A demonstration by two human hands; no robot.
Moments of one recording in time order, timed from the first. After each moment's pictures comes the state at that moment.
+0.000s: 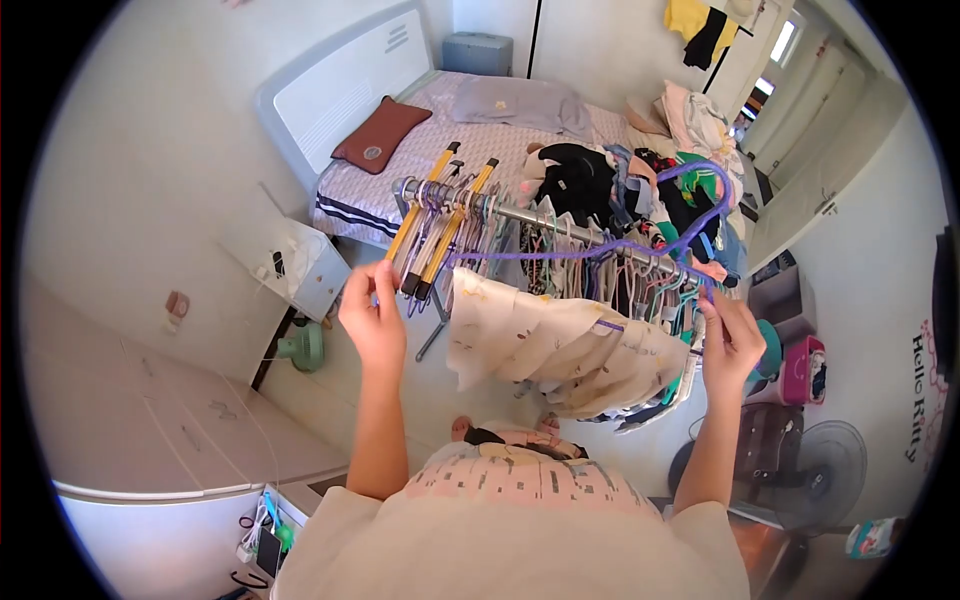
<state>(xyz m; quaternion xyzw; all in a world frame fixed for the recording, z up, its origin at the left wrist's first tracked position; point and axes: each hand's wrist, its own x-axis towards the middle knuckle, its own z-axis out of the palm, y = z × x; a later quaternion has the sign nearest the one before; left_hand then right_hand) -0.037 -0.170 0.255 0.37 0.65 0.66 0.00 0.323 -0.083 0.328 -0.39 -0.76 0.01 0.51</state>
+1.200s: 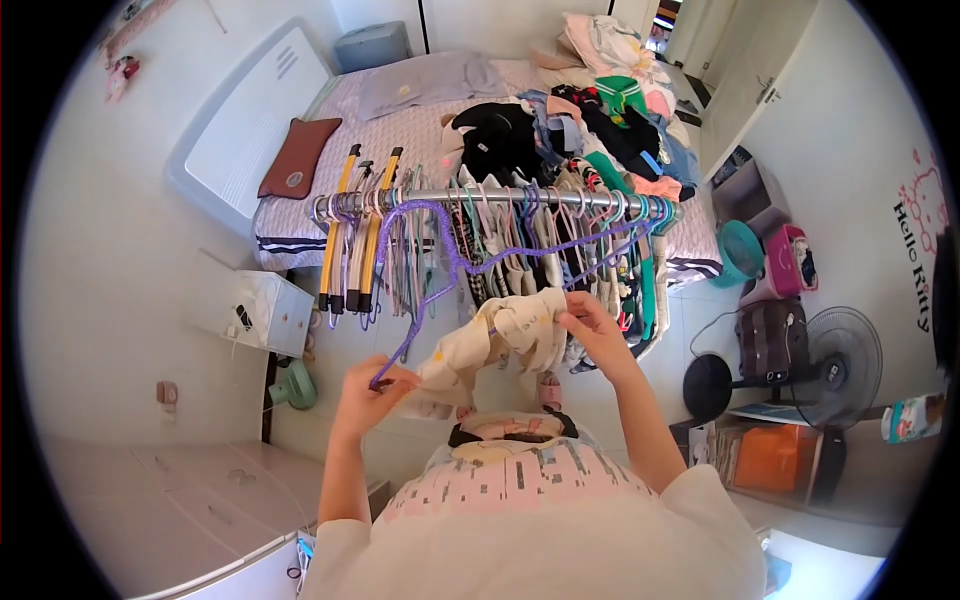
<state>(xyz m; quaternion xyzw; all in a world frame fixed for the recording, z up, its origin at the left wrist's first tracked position) -0.029 -0.218 0.208 0.61 0.57 0.38 0.39 0.308 -0.113 0.185 -0.42 -0.50 0.63 0.42</state>
